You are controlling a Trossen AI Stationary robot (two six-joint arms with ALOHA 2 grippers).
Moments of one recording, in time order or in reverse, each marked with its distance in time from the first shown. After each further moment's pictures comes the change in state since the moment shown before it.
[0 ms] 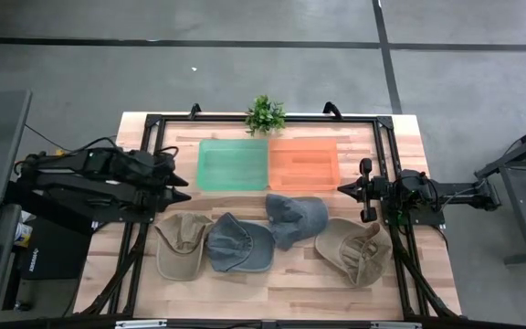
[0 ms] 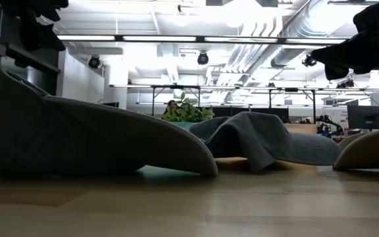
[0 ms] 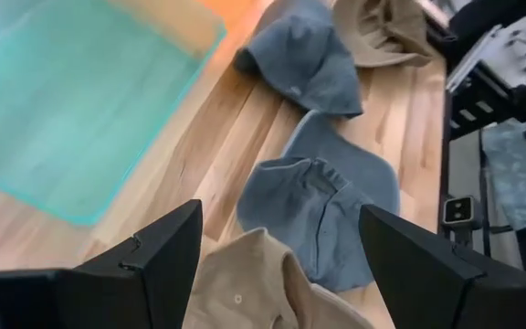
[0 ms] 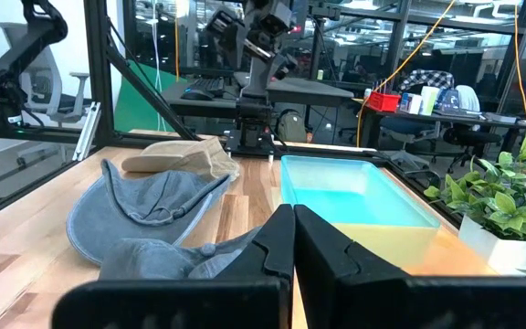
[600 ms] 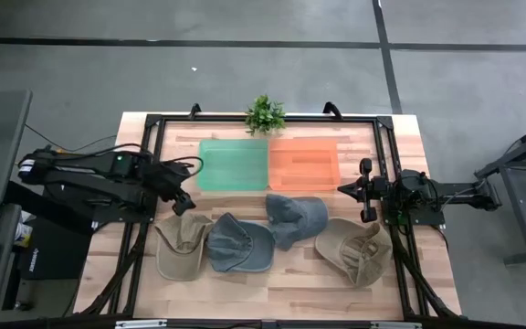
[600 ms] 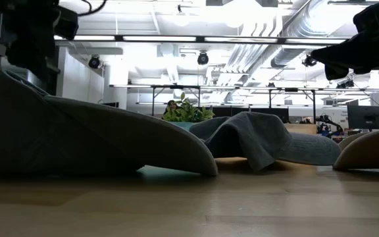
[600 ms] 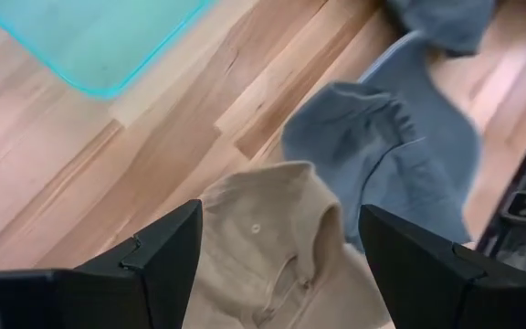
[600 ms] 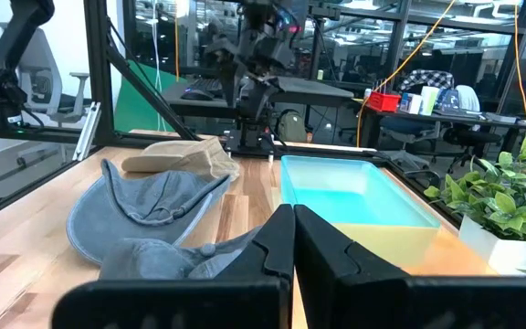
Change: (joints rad) left arm 0.000 0.235 0.000 -0.092 0.057 -0.223; right arm 0.000 0.000 0.000 0.000 0.000 0.000
